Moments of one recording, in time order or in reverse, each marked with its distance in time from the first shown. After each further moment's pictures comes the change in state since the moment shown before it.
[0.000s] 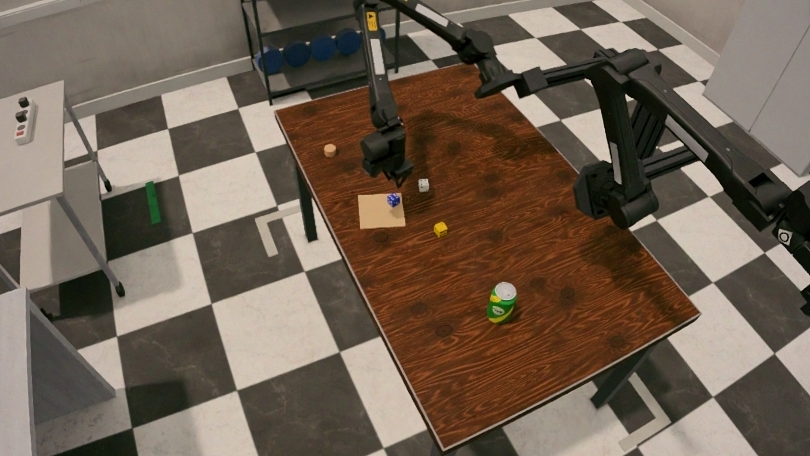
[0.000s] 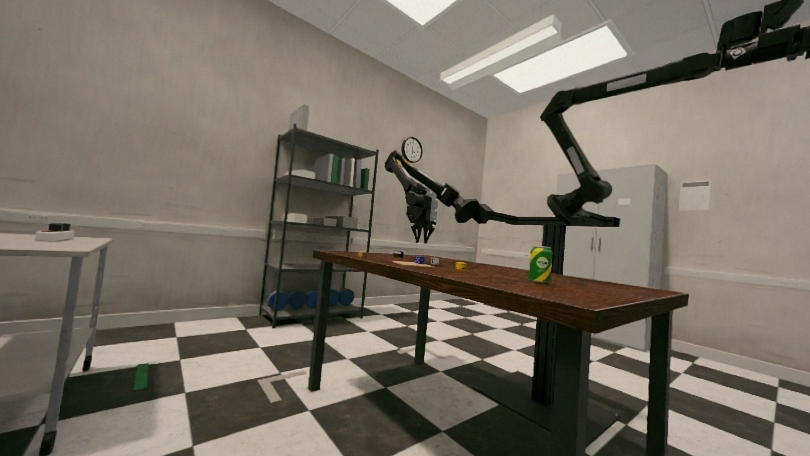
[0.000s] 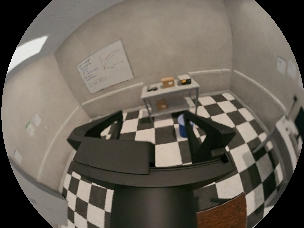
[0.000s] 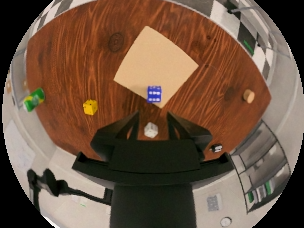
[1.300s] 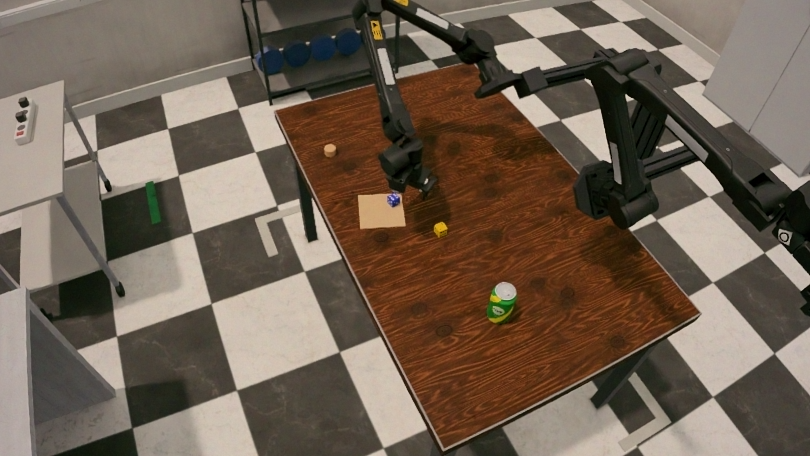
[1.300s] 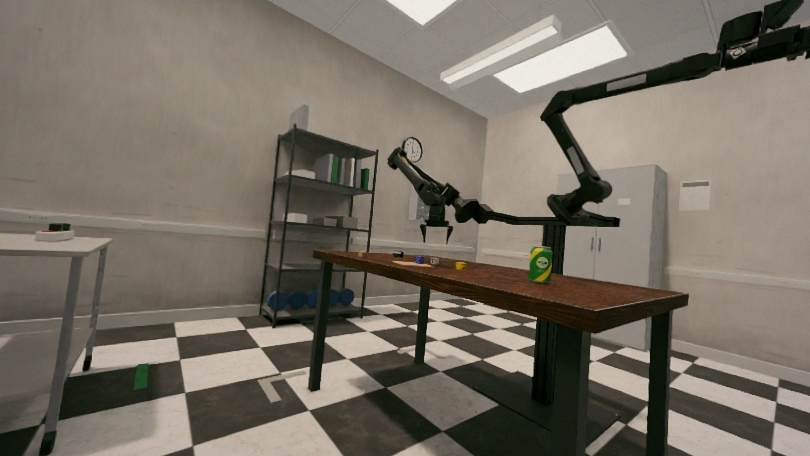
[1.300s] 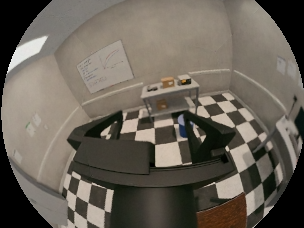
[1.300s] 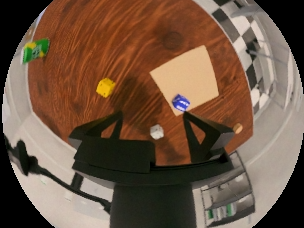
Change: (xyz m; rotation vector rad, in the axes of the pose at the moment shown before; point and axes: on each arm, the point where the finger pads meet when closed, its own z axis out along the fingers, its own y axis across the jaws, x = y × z) left arm 0.000 0.000 0.000 0.000 0.000 0.000; right arm 0.006 0.070 -0.003 -0.010 0.000 -0.420
